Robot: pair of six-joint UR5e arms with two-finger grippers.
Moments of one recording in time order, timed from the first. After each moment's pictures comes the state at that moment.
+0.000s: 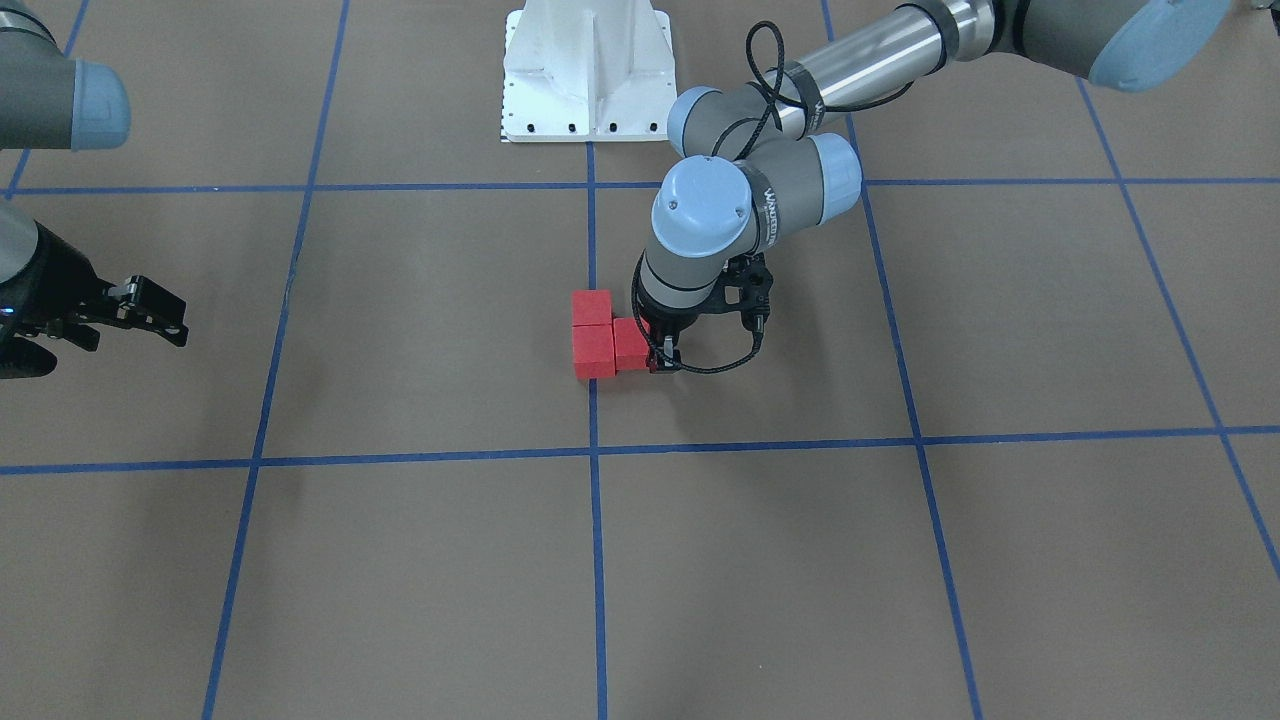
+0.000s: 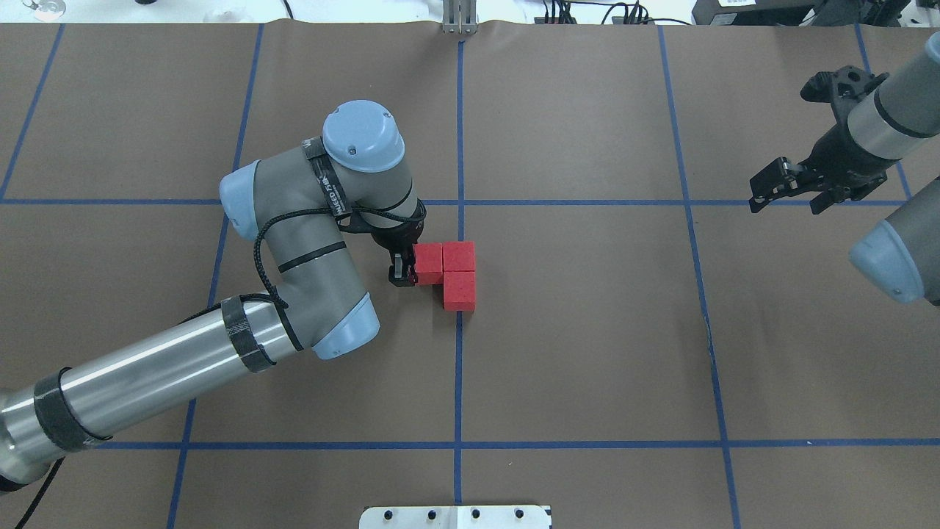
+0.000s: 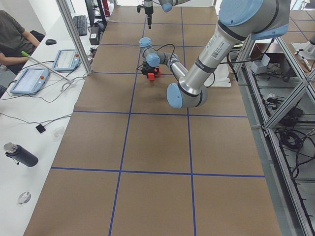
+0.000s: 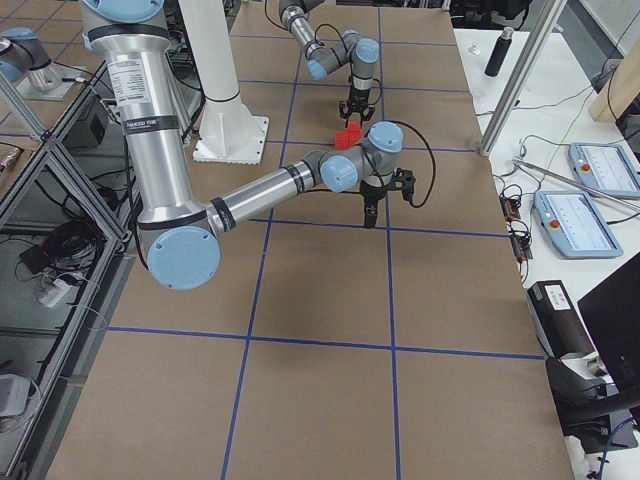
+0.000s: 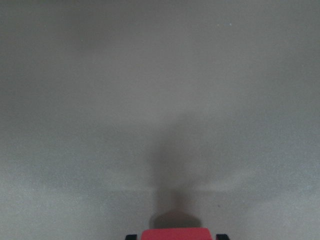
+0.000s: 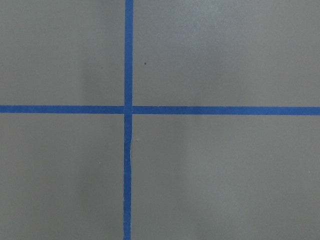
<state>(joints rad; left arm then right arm) -0.60 -2.39 -1.37 -1.71 -2.08 -2.71 1.05 -1.38 1.81 -1.53 2.28 0.69</state>
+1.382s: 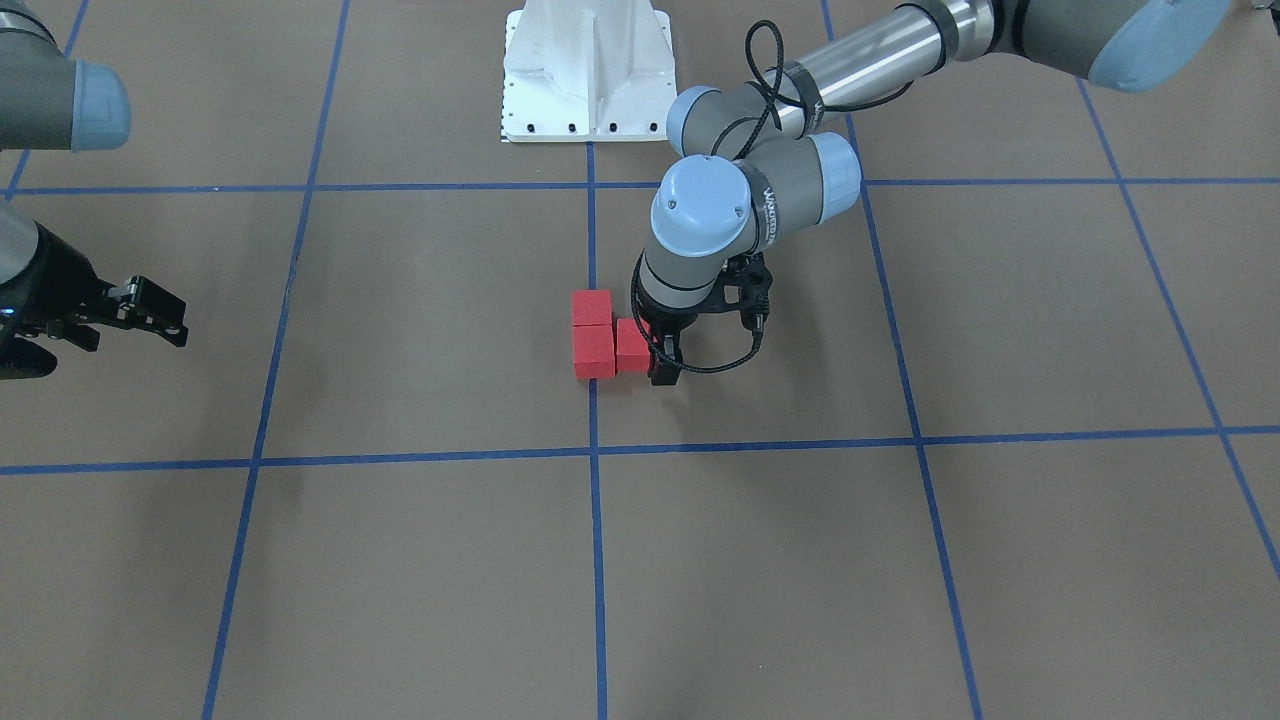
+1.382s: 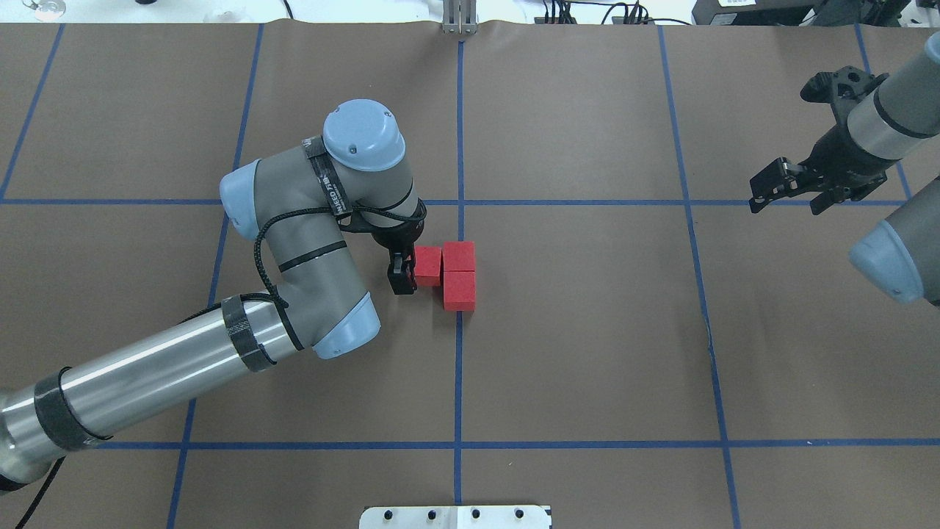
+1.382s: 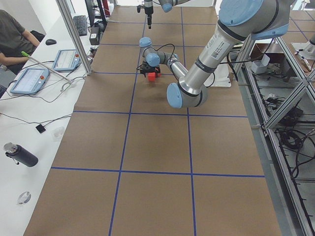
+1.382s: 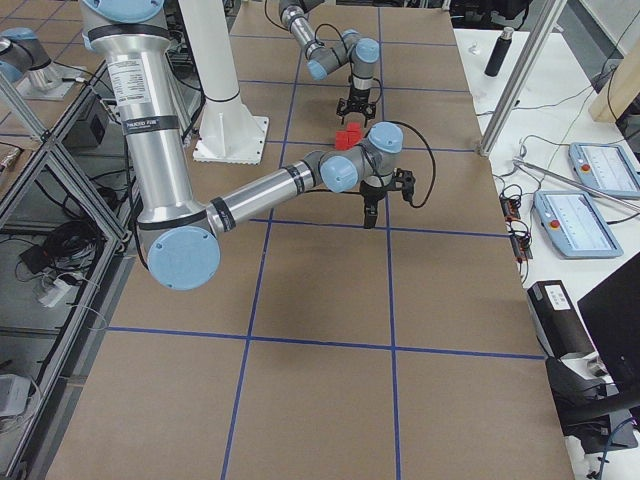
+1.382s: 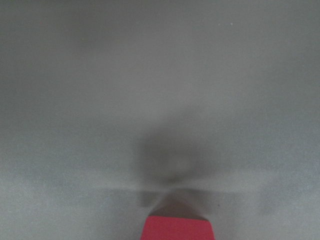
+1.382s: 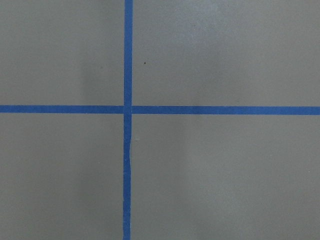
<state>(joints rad) -0.60 -2.39 -1.37 -1.70 -2.08 -2.72 1.05 -1.38 1.81 -1.53 2.28 0.69</state>
